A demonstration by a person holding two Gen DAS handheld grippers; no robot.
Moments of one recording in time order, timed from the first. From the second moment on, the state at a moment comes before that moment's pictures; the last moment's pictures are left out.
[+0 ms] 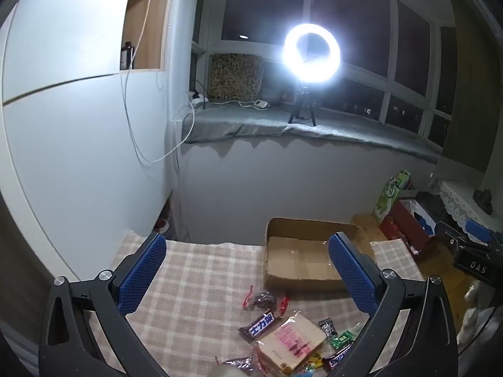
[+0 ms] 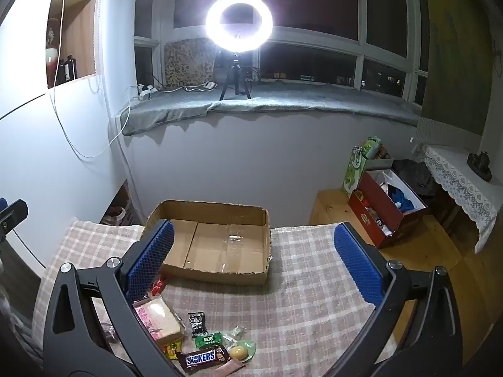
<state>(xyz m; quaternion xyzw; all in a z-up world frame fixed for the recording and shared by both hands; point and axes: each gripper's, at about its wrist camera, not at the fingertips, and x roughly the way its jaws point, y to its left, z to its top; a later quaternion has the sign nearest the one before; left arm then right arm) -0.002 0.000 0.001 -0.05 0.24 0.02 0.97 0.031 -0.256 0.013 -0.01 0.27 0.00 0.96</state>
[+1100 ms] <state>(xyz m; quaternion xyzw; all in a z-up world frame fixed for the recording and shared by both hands) 0.005 0.002 0.004 -0.06 0.24 0.01 0.97 0.038 -0.251 0.022 -0.01 0.26 0.00 0.97</state>
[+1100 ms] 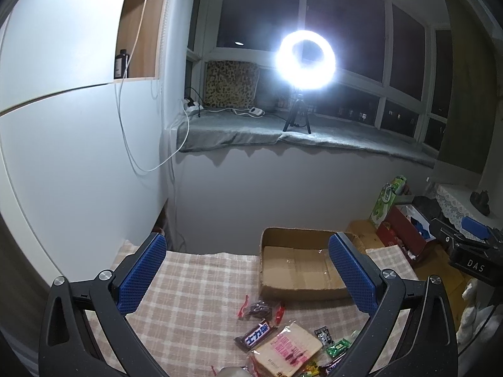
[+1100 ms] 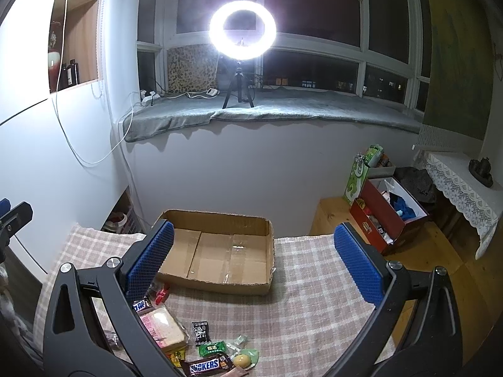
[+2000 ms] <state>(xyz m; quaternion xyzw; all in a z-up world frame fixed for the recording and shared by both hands) 0.004 -0.001 0.005 -0.05 0.23 0.01 0.97 0.037 -0.251 0.022 -0.01 0.26 0.00 0.97</state>
